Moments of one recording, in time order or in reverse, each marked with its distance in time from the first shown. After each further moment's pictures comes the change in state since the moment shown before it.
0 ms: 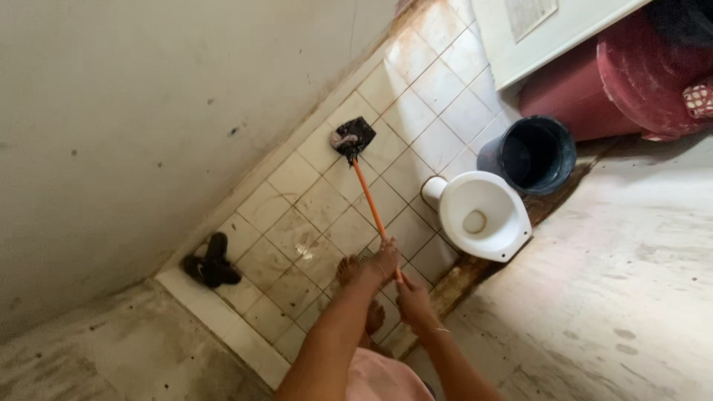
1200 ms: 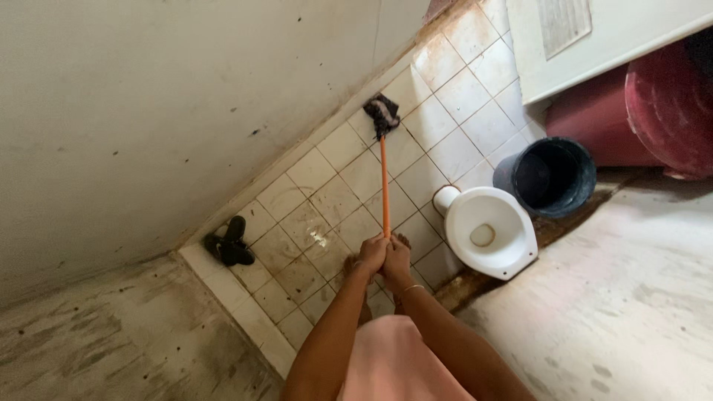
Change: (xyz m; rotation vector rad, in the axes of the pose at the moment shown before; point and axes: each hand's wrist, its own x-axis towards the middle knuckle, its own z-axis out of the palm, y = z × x) left_hand -0.075 0.011 -0.069 -1.590 0.563 -0.462; right_hand 0.072 -0.072 0.024 0.376 -0.111 -0.151
